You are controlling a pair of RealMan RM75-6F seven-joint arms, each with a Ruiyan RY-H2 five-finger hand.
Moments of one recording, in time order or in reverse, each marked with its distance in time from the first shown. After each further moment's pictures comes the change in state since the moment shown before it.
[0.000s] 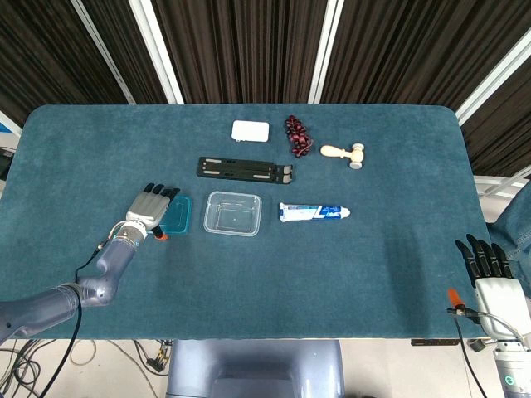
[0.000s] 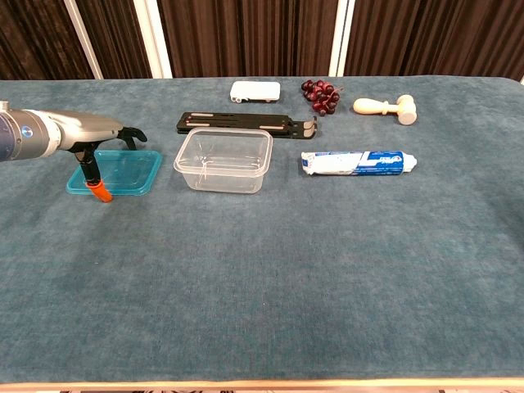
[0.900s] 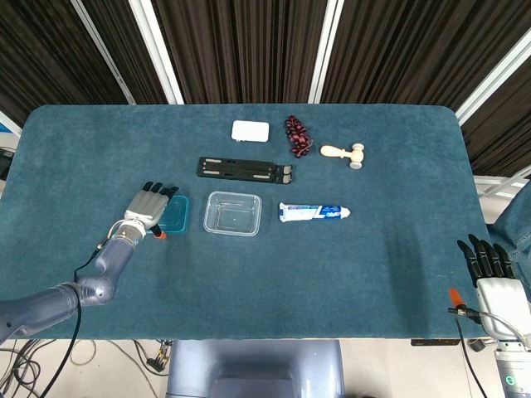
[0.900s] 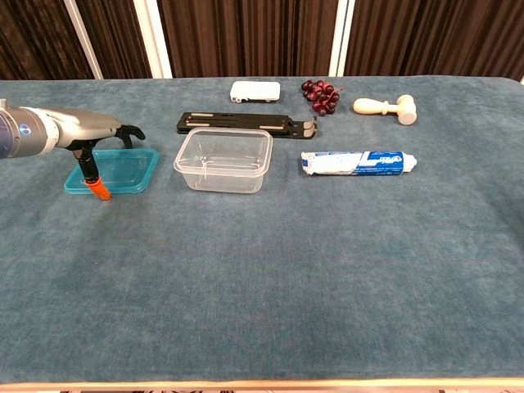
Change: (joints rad) left arm -0.002 0.011 0.012 0.001 -0.014 0.011 0.011; right arm -0.003 0.003 0.003 -0.009 0.010 -0.004 -0.006
